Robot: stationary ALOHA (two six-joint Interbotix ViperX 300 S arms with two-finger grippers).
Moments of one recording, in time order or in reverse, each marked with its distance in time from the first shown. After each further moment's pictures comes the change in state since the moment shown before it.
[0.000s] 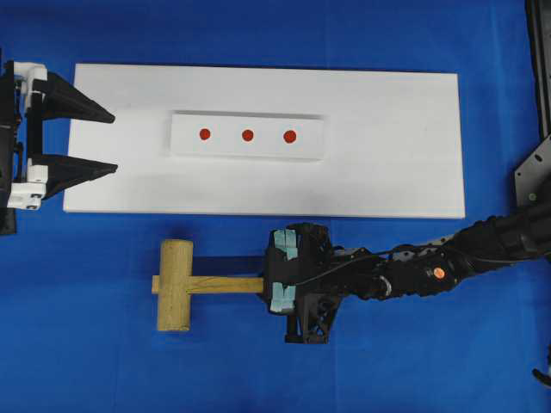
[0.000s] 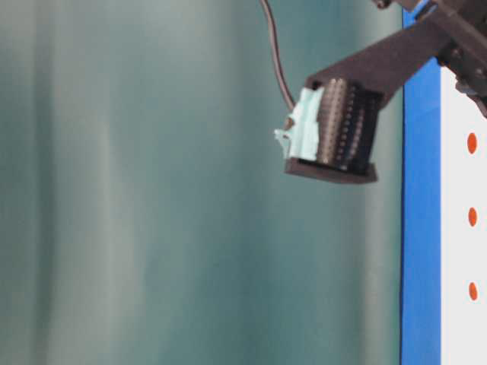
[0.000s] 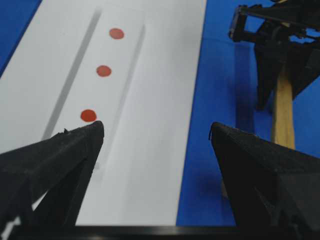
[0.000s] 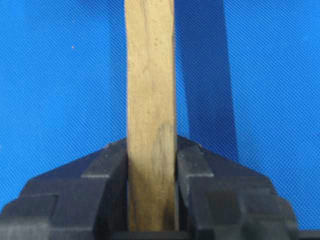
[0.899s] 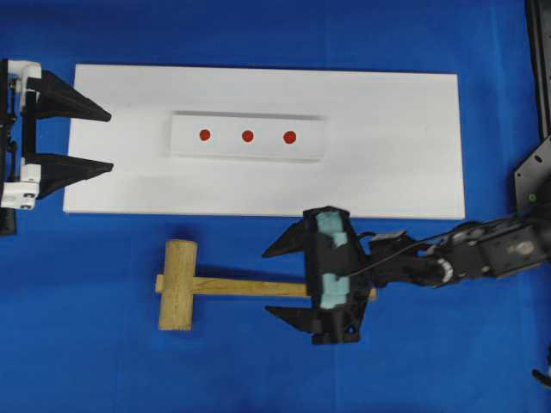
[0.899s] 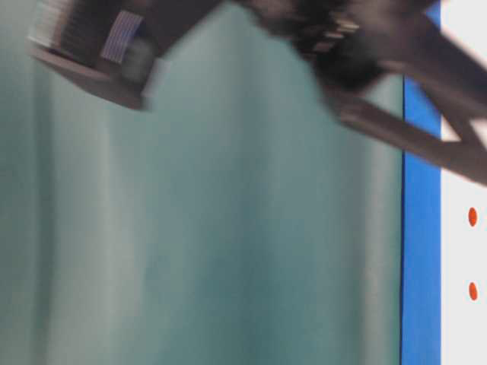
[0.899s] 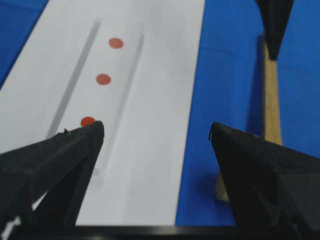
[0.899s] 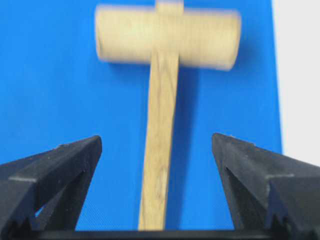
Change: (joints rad) left arm 0.000 -0.034 0.005 0.000 0.000 -0.002; right arm 0.005 -0.295 0.091 -0.005 -0.021 -0.094
